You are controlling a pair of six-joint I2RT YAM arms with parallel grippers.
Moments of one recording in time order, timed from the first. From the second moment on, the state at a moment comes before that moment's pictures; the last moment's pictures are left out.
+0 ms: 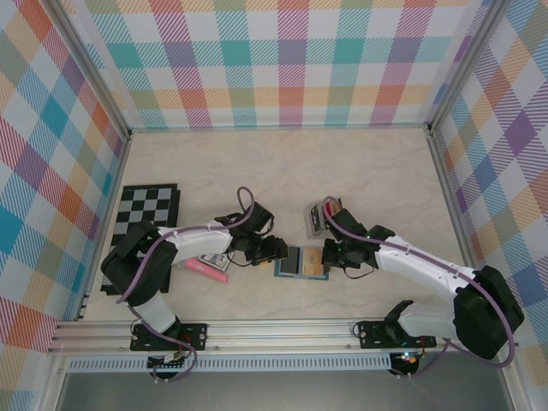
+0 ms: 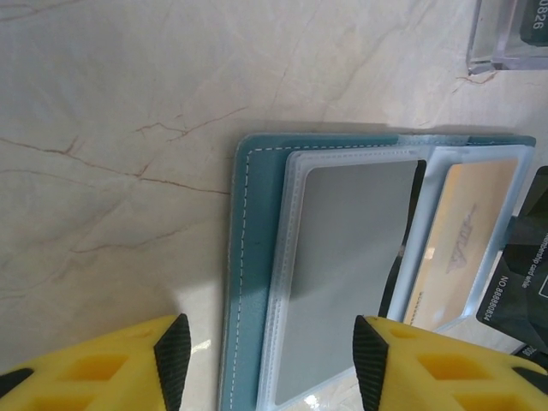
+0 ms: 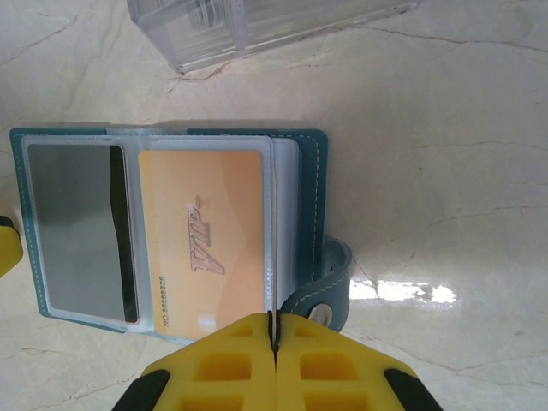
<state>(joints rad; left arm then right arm) -0.75 1.67 0.88 -0.32 0.35 -0.86 0.70 1.22 0.69 -0.65 -0.03 0.80</state>
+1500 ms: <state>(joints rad) -0.78 1.71 0.89 -0.31 0.35 -0.86 0.70 1.23 0.72 -0.51 -0.17 0.84</state>
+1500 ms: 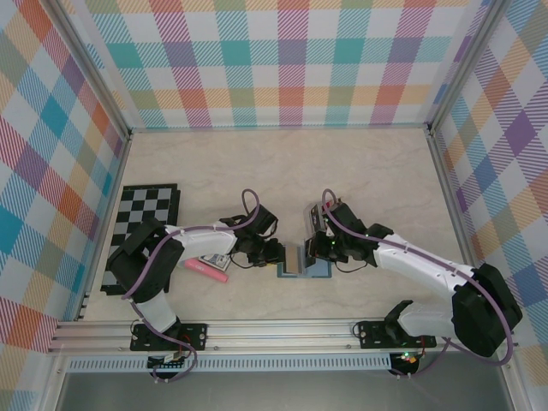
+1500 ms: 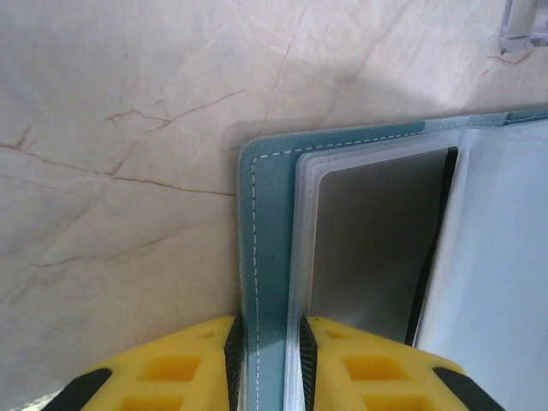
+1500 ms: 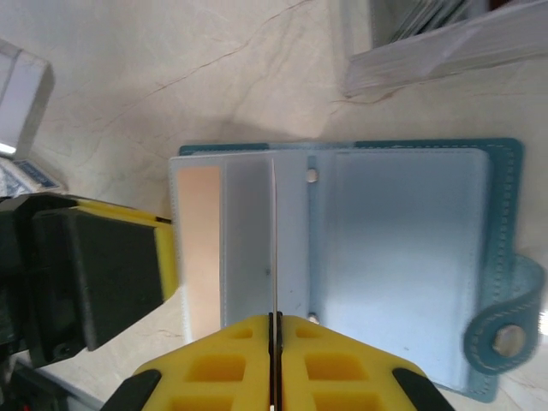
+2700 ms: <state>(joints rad) -0.78 1.68 0.87 -0.29 0.30 -0.87 0.70 1.27 0.51 -0.17 -0.25 0.85</state>
